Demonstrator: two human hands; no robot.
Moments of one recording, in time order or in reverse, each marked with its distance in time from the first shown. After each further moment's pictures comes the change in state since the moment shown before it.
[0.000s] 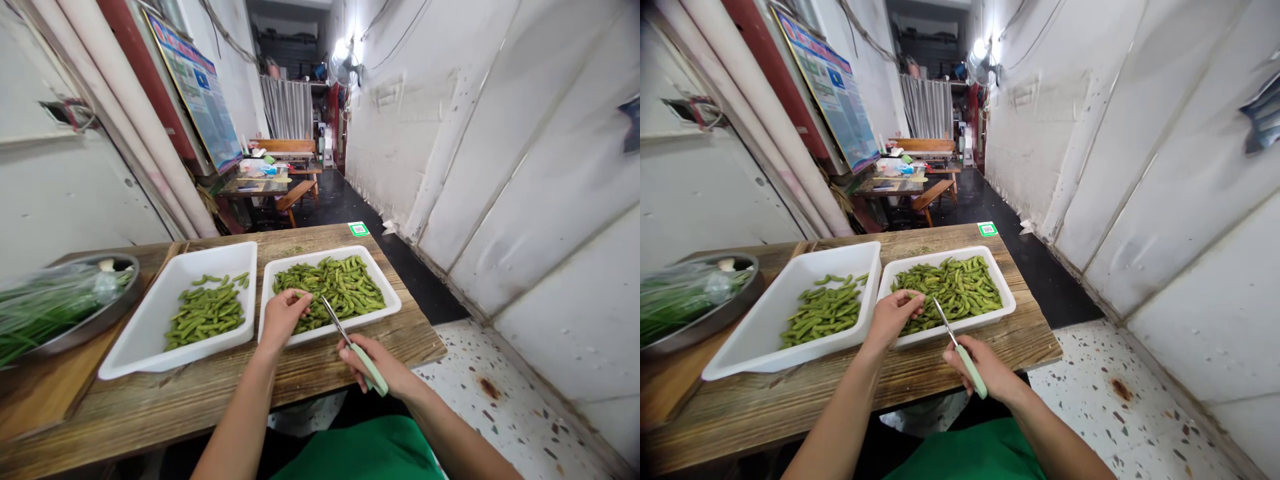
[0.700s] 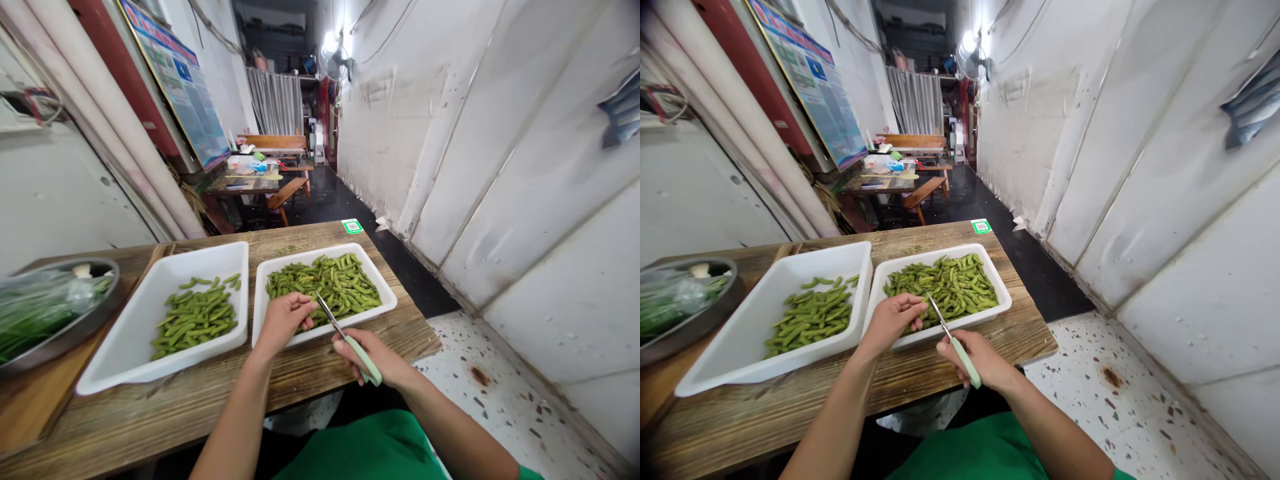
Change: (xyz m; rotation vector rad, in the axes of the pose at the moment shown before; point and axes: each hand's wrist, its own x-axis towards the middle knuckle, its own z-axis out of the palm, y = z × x) left_hand -0.008 0.015 0.003 0.015 -0.240 -0.049; right_hand 0.007 -0.008 -0.001 -0.049 0.027 0.047
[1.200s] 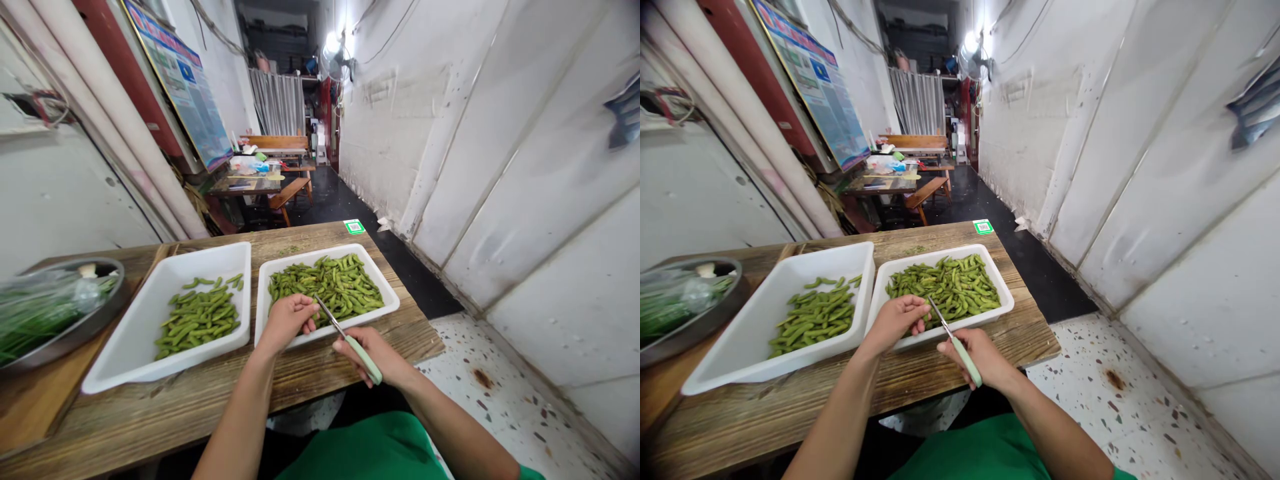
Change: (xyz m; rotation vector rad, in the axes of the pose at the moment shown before) left_hand 0.003 -0.002 -0.002 -0.036 -0.070 -0.081; right_hand 0.004 -0.005 0.000 0.031 0.008 0.020
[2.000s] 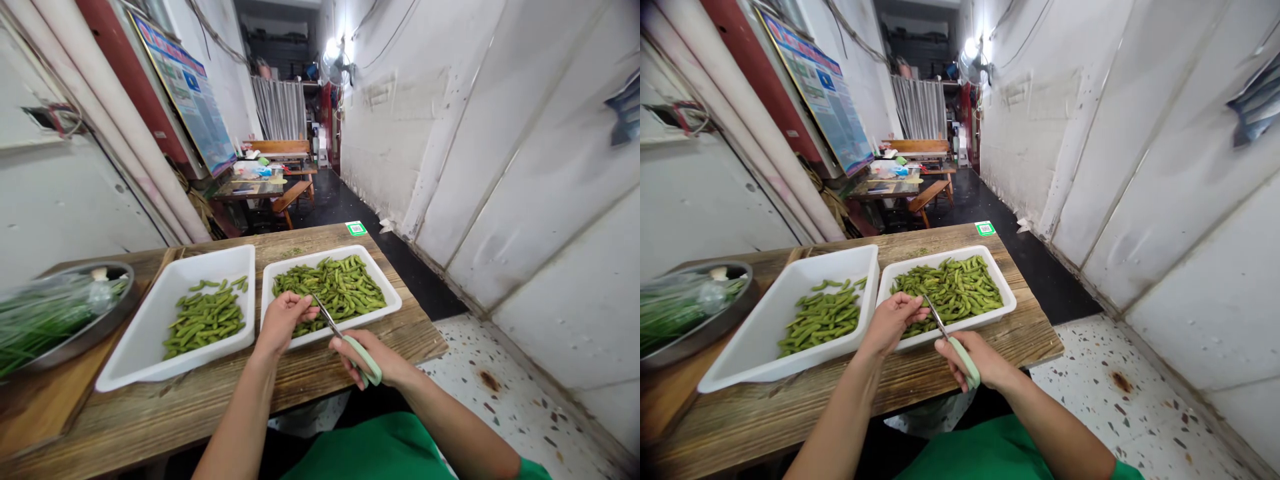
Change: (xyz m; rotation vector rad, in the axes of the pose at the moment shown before) left_hand -0.002 -0.001 -0.004 -0.372 0.173 -0.012; right_hand -0.001 -0.009 0.011 0.015 -0.071 -0.006
